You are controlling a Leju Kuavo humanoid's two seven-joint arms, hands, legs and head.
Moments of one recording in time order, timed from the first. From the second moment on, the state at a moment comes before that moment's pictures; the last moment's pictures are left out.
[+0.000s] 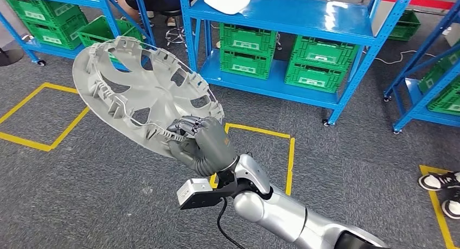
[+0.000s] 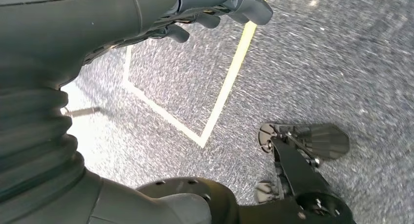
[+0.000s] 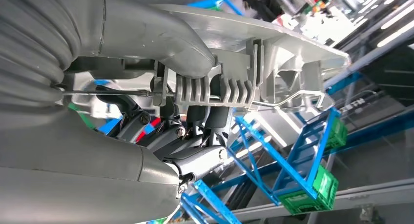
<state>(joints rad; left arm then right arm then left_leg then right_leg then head) -0.09 -0.10 0.78 -0.19 -0.93 0.11 0.00 -0.24 -0.11 0.61 -1.59 0.69 -0.13 -0.15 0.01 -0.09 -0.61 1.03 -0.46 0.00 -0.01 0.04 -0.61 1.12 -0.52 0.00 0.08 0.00</state>
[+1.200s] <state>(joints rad) -0.07 -0.07 0.79 -0.19 -0.89 0.11 -0.03 -0.36 -0.04 0.66 -1.50 0.67 -0.10 -0.14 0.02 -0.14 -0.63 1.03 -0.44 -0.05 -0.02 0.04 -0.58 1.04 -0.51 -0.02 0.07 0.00</state>
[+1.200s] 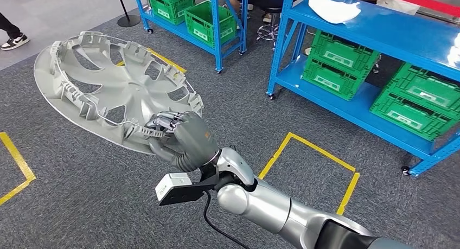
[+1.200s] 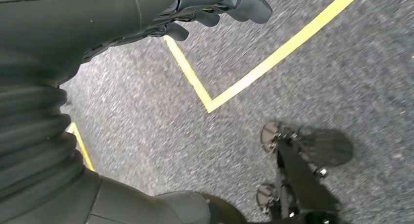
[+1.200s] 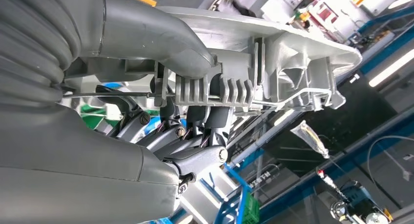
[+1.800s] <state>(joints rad) -0.07 -0.09 0.80 -0.19 -0.89 0.11 -0.02 -0.36 -0.04 0.66 -1.49 0.72 -0.08 -0.13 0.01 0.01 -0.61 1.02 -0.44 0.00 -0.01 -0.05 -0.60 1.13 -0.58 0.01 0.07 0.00</state>
